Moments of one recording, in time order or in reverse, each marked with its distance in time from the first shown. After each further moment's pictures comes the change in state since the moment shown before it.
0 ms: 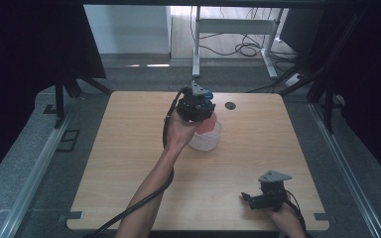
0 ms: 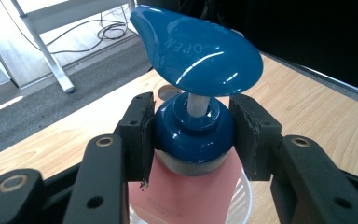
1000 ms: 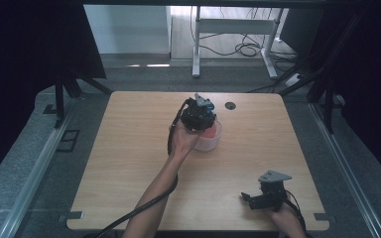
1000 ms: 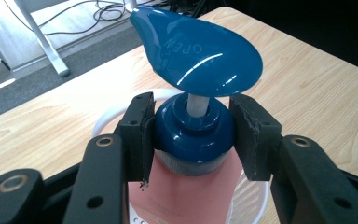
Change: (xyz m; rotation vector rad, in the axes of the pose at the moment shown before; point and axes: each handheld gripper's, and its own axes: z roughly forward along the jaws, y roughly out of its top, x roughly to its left) left arm -0.006 -0.034 0.037 0.052 0.002 -0.018; right arm 0.000 0.000 0.000 0.002 0.005 -0.002
